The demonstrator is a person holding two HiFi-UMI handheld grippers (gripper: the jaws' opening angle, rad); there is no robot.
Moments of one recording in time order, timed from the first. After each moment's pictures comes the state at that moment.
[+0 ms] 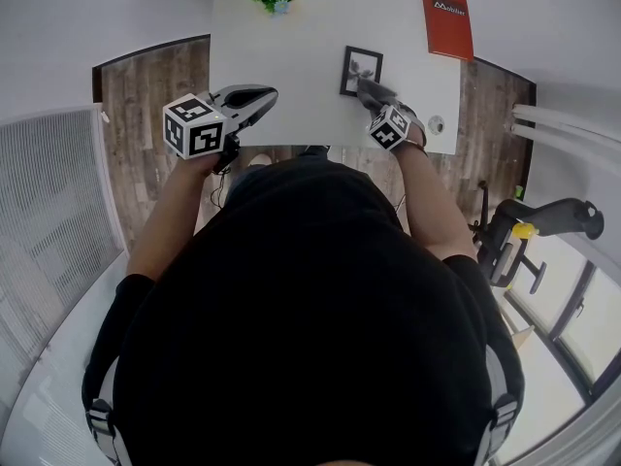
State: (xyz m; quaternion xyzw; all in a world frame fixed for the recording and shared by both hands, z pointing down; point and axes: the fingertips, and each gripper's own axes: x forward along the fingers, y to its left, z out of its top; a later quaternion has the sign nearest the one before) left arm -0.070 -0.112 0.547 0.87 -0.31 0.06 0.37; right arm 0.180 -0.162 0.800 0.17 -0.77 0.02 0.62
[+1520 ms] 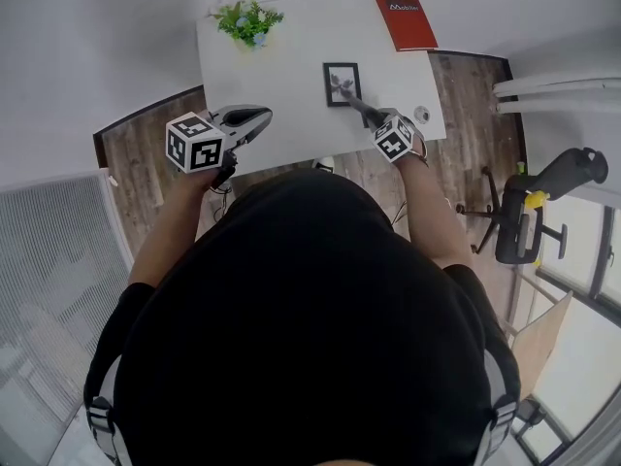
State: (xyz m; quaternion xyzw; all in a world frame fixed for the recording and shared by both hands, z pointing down) left arm -0.068 -0.090 0.512 0.91 -0.23 0.10 0.32; right arm 0.190 -0.132 0.719 0.29 -0.78 0.07 0.55
